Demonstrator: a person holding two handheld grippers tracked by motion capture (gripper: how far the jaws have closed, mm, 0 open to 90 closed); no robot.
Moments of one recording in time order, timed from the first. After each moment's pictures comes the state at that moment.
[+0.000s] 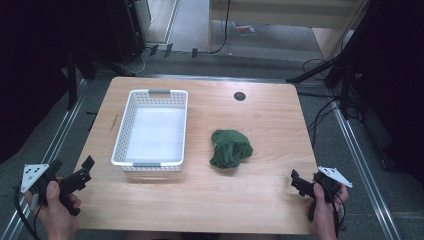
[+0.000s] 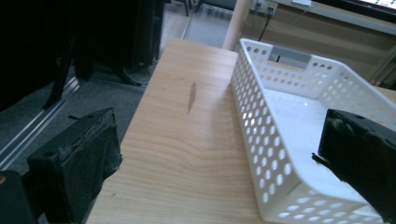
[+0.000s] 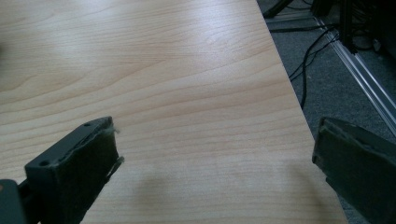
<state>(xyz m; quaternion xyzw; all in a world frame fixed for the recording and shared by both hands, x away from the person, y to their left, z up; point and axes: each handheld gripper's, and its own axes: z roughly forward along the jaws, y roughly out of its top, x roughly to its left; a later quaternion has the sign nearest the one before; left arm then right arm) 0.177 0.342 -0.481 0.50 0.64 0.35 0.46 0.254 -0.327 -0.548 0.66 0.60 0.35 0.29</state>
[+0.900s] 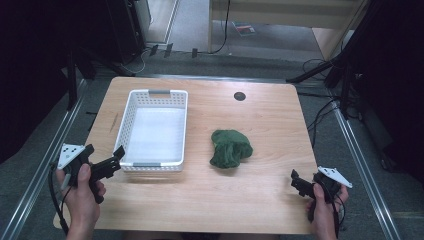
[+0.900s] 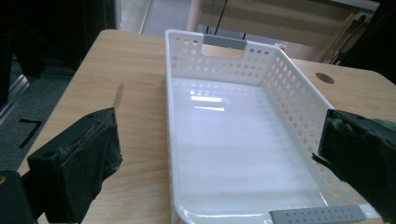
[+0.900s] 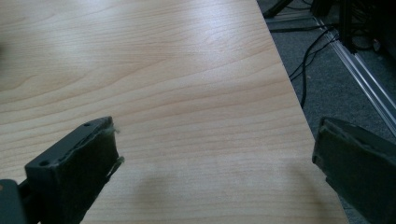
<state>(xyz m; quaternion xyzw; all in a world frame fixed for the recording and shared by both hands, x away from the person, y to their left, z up) 0.215 0.280 -0.458 0.57 0.61 0.30 0.47 0.254 -0.327 -0.548 0.66 0.60 0.35 0.29</state>
